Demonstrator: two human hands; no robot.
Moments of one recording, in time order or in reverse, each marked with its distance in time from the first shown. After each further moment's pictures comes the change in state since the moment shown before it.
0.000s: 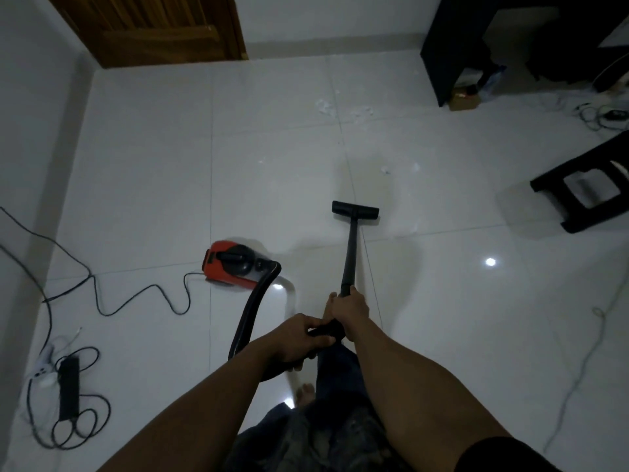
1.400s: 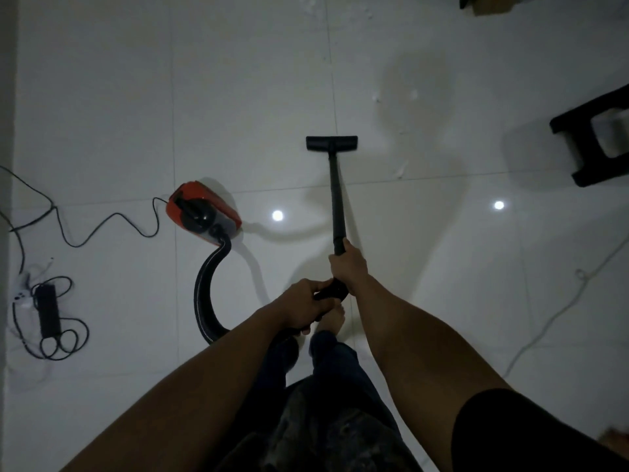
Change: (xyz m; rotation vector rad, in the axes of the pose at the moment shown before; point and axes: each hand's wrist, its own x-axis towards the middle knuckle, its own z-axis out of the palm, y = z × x) left_hand 0.124 0.091 0.140 -0.056 0.017 -0.122; right_hand 0.121 0.067 -0.141 -0.202 -0.162 -0.132
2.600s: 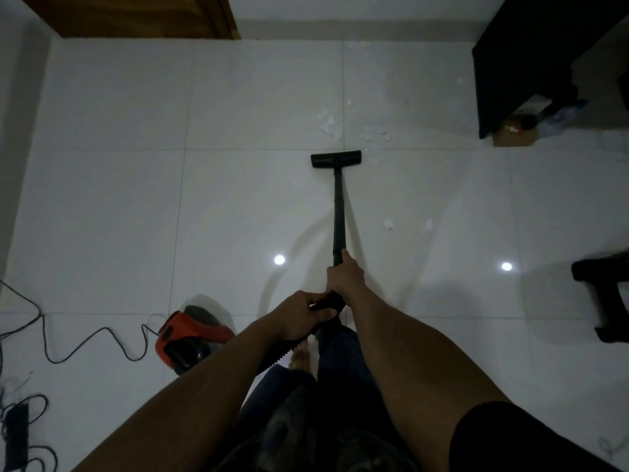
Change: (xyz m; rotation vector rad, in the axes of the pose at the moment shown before) left_hand 0.230 0.274 -0.375 -0.070 0.057 0.032; right_hand 0.309 -0.416 -0.131 -0.034 -0.056 -0.003
